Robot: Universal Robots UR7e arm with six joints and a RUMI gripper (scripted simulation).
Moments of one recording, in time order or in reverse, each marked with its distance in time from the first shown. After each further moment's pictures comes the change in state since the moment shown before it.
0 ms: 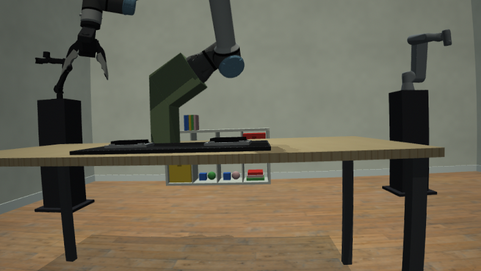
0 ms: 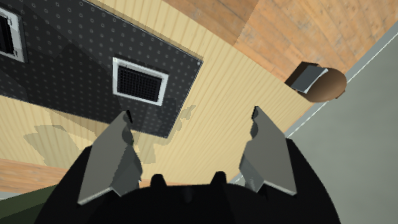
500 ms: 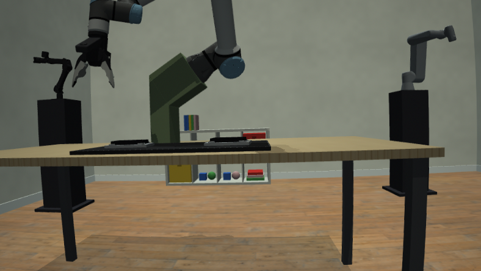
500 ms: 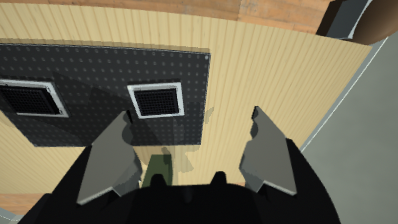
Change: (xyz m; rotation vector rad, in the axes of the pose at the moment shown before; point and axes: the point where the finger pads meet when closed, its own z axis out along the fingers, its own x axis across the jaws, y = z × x) arm -0.029 0.003 0.033 -0.002 -0.022 0.394
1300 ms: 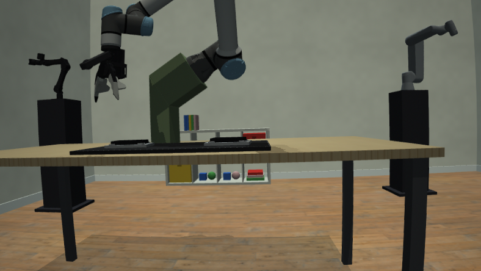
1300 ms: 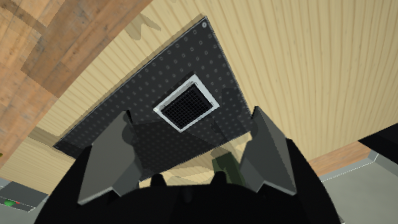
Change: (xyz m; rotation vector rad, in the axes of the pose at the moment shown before) arm -0.041 0.029 0.046 -0.021 -0.030 0.643
